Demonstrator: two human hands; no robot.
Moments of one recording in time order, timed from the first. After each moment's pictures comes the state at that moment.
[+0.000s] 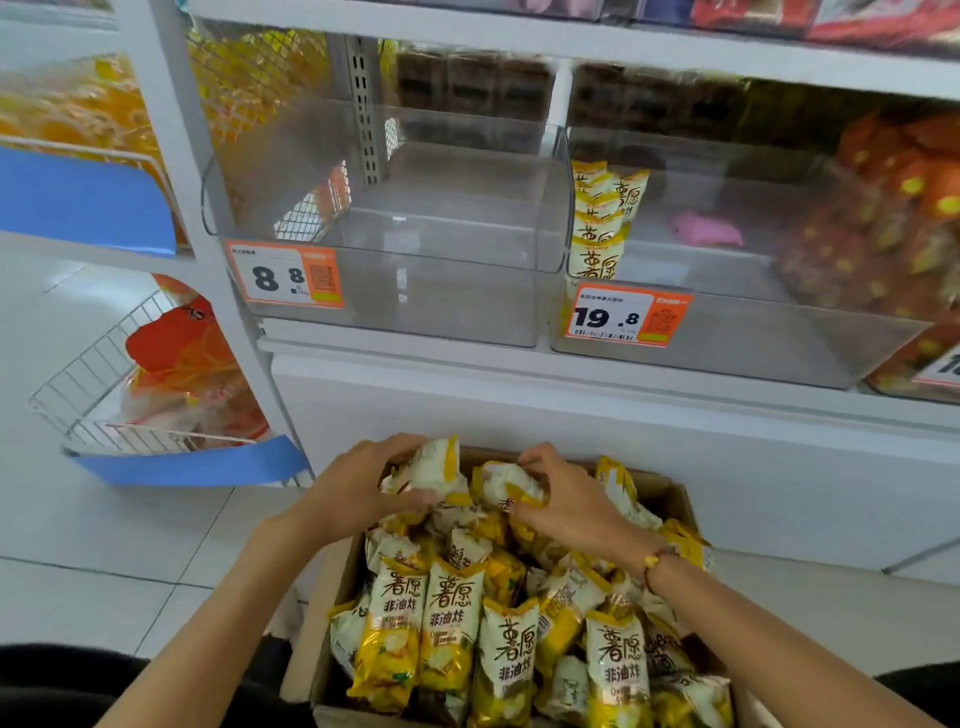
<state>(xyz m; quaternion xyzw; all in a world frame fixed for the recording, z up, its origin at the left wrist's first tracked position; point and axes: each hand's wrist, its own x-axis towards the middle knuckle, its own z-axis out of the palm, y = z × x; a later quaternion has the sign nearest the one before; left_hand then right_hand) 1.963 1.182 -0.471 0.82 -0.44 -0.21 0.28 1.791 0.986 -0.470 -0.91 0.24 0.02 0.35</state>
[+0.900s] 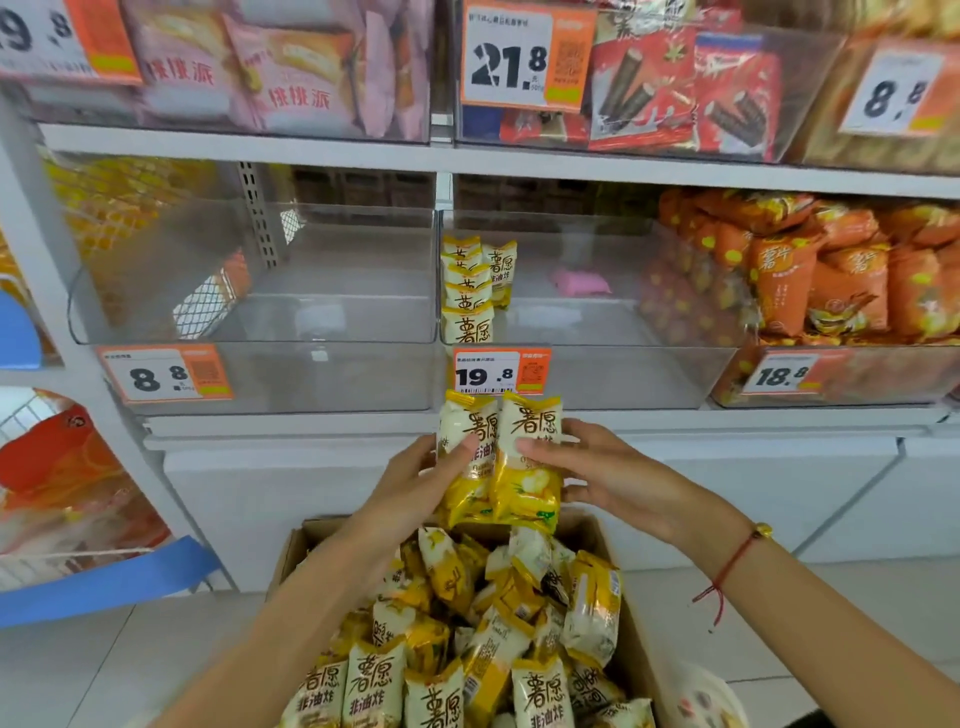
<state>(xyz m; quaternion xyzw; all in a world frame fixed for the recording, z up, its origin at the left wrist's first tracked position) 1.865 1.082 -0.372 0.67 -0.29 -0.40 0.56 1.723 0.943 -0.333 -0.68 0.31 -0.05 0.67</state>
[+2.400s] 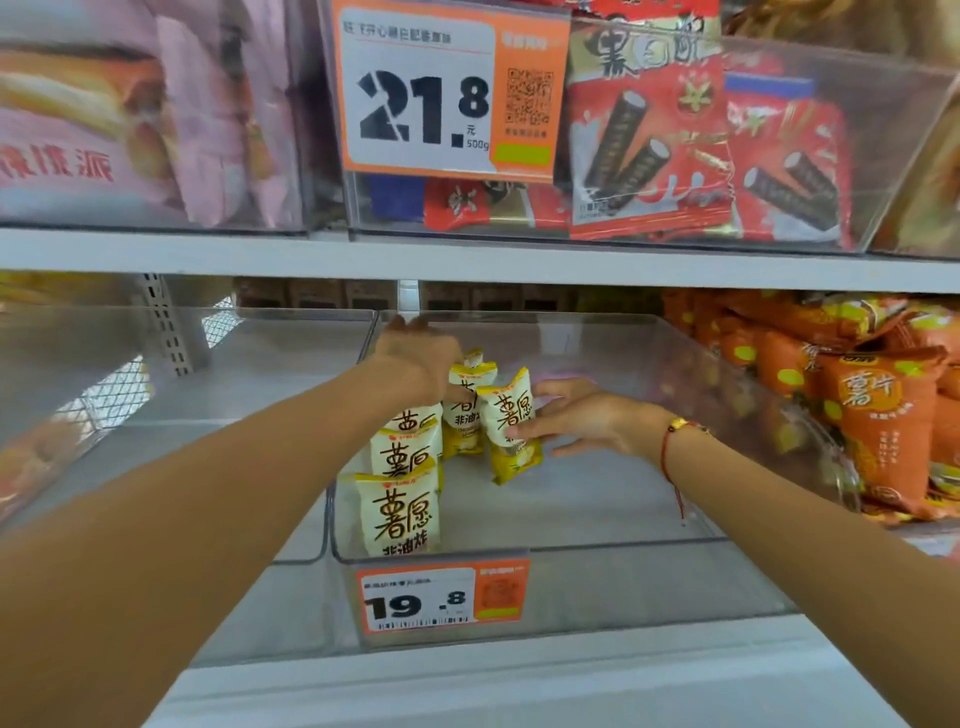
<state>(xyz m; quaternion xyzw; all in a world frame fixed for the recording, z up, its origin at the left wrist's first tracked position) 2.023 0.815 -0.266 0.84 -0.54 0.08 -0.05 1.867 0.707 -0.302 -0.79 0.34 -0.05 0.51</state>
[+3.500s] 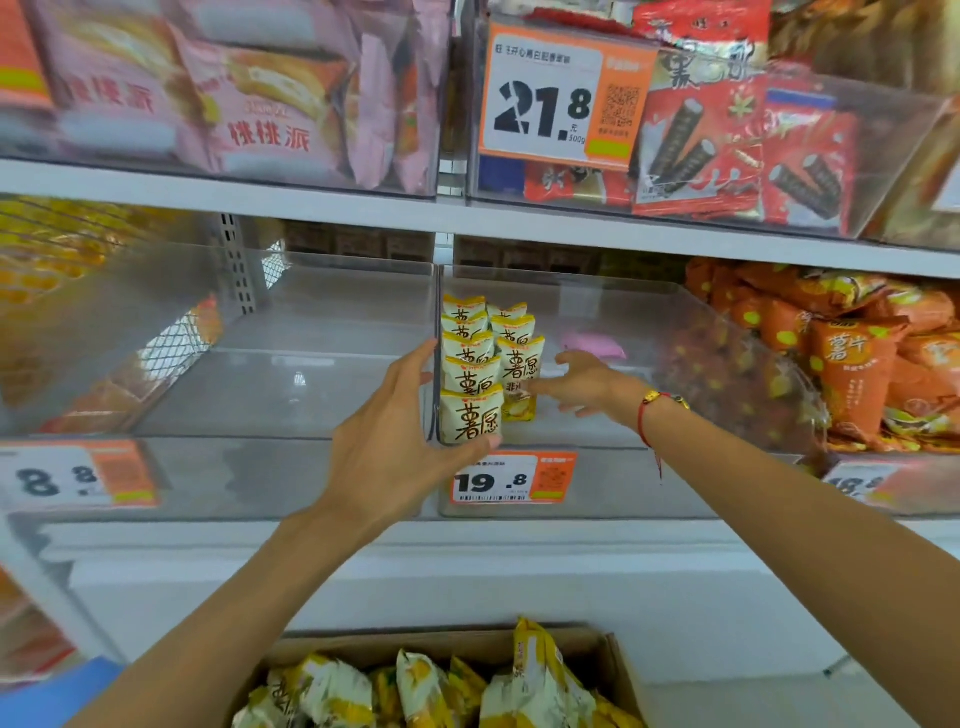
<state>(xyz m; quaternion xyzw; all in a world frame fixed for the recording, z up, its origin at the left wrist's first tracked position) 1.946 1.001 -0.317 0.79 -0.44 -0.01 0.42 1.873 0.782 -0.300 -0.83 0.42 -0.05 0.36</state>
